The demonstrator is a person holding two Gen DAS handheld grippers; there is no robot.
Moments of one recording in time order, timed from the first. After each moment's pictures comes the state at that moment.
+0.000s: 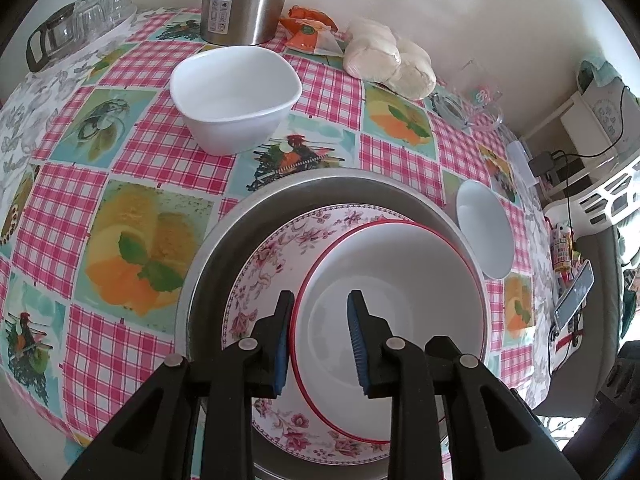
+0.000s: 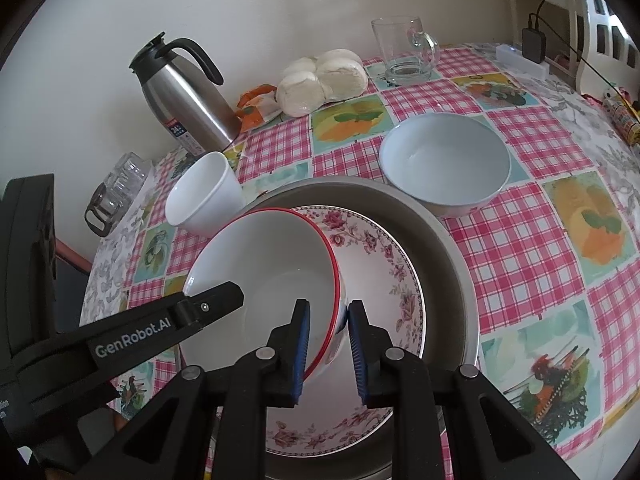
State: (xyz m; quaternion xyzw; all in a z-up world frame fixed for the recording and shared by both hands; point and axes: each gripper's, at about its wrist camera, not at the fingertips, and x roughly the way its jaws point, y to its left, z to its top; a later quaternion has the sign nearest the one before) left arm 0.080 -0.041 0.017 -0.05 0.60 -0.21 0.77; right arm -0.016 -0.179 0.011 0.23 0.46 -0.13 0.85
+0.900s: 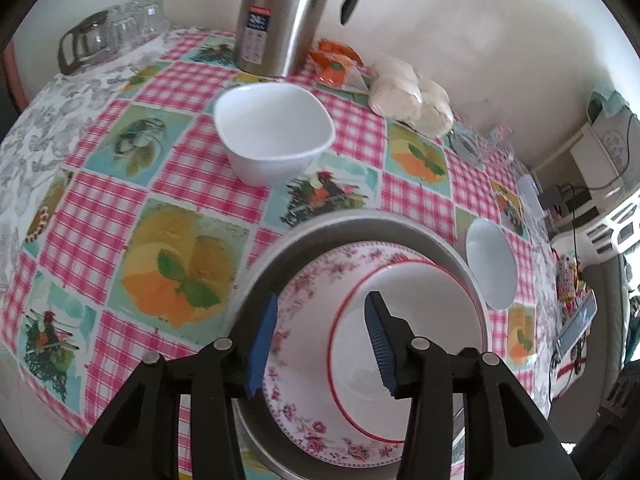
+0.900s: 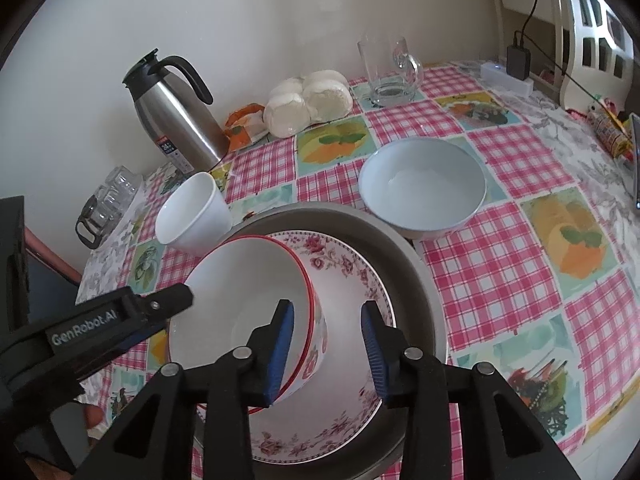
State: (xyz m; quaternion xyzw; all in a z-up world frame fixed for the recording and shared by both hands) left arm 0.084 -0.021 0.040 -0.06 0.56 -0.16 0.81; right arm -0.020 -0.185 0.024 0.21 0.44 -0.16 0.86
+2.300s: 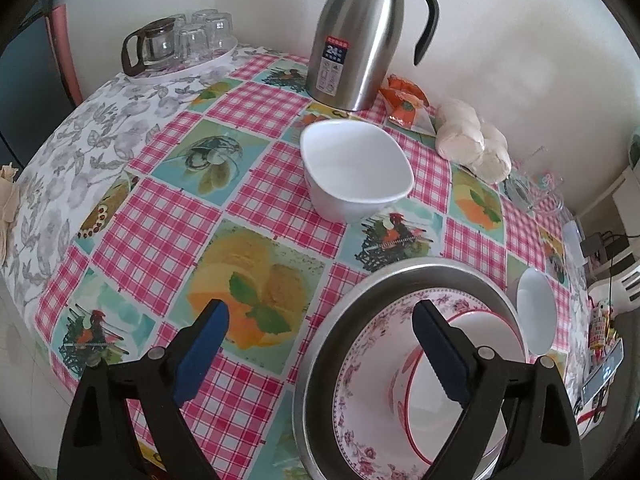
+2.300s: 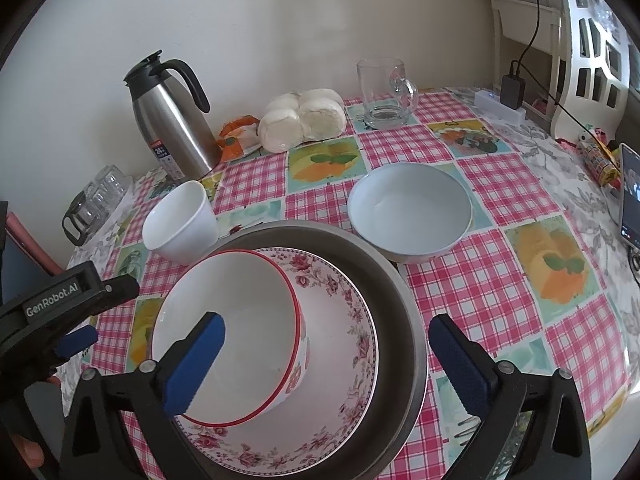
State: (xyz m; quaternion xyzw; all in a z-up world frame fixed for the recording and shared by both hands) left arm 0.094 0.013 0.046 -0.07 0.53 -0.06 0.84; right arm -0.020 -0.183 0.028 0.17 0.42 -0.19 0.87
